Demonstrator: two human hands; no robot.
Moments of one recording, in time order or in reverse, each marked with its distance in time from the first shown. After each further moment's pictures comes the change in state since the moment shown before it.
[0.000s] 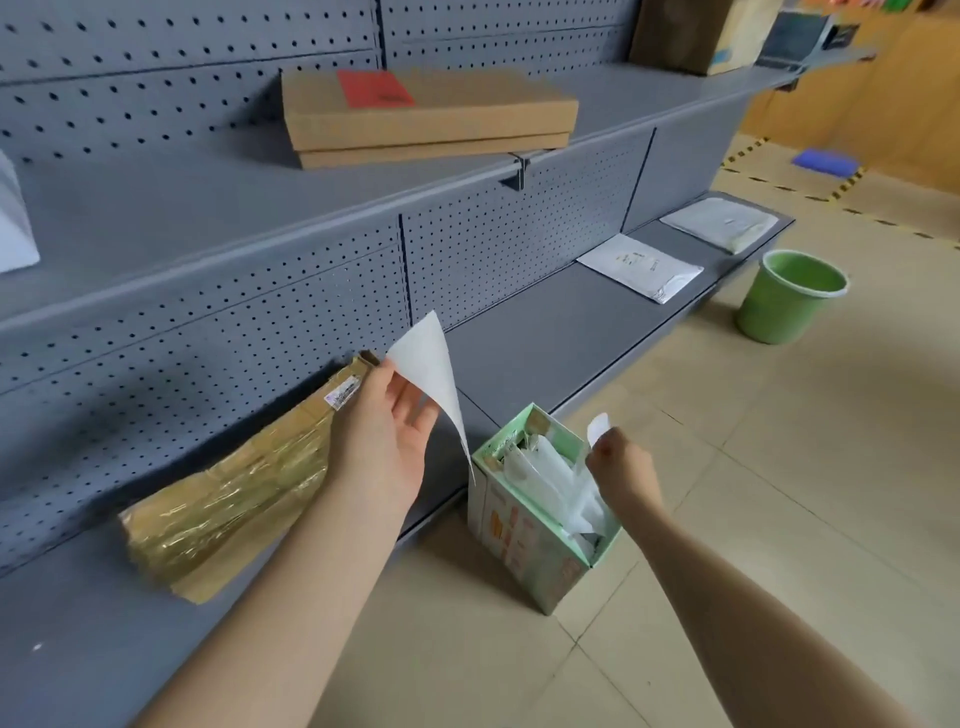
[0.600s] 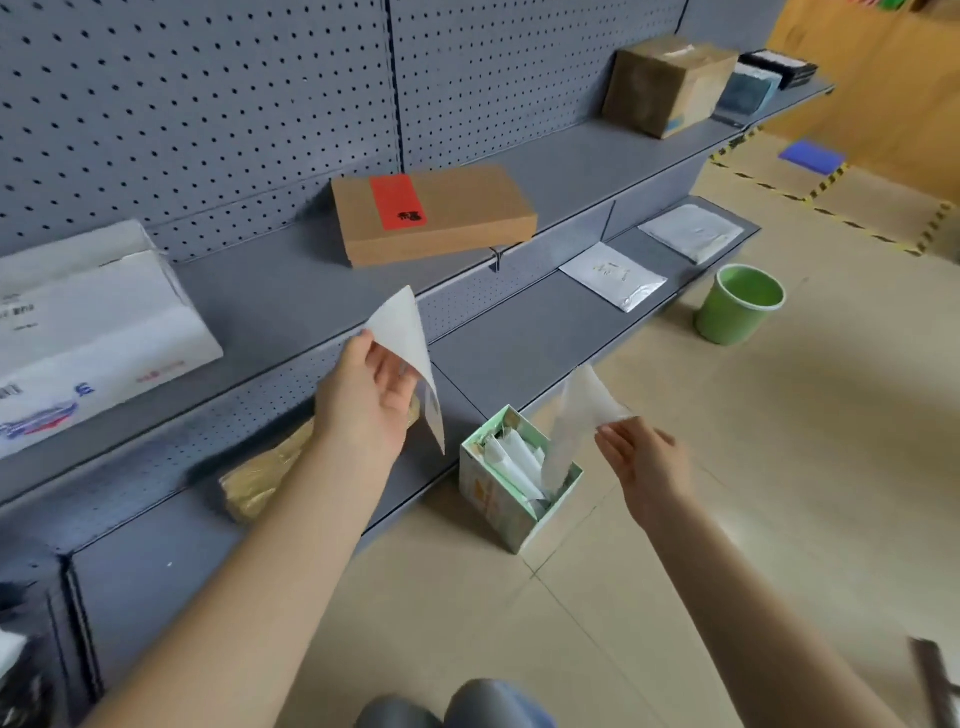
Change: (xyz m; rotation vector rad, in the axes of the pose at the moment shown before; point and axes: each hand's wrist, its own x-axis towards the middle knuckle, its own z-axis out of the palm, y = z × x) left_hand -0.156 0.142 0.128 -0.039 0.111 0.005; right_hand -0.152 -0.128 -0.245 1.250 -0.021 0.416
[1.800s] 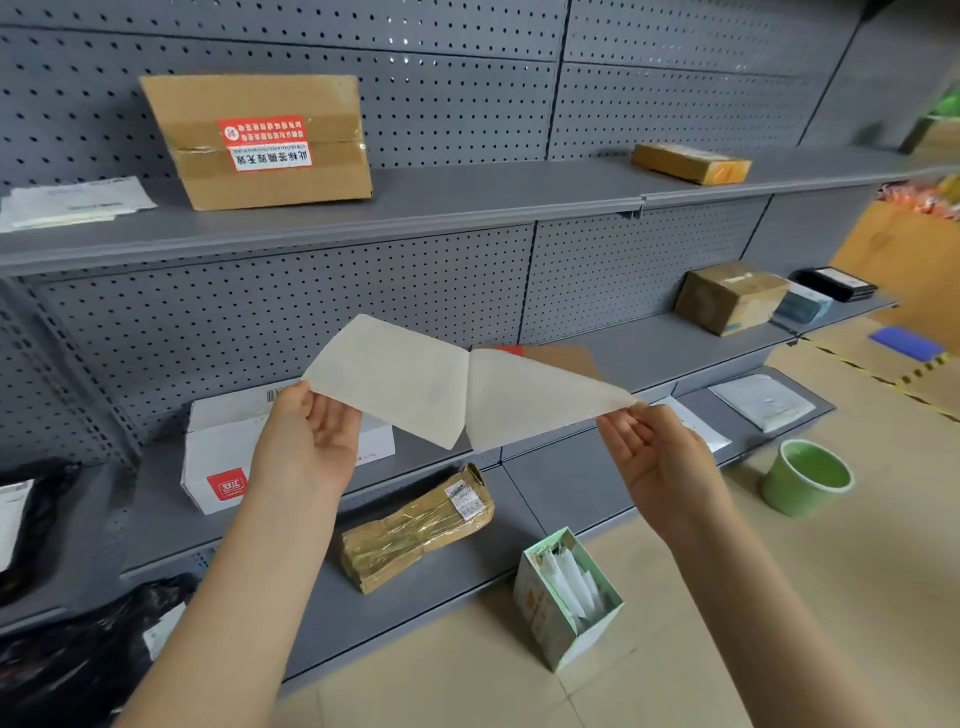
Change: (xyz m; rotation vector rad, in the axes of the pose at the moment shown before) left_hand -0.233 0.243 0.030 -0.366 0.072 0.308; right_hand -0.277 -0.211 0.135 0.201 -0.593 -0.046
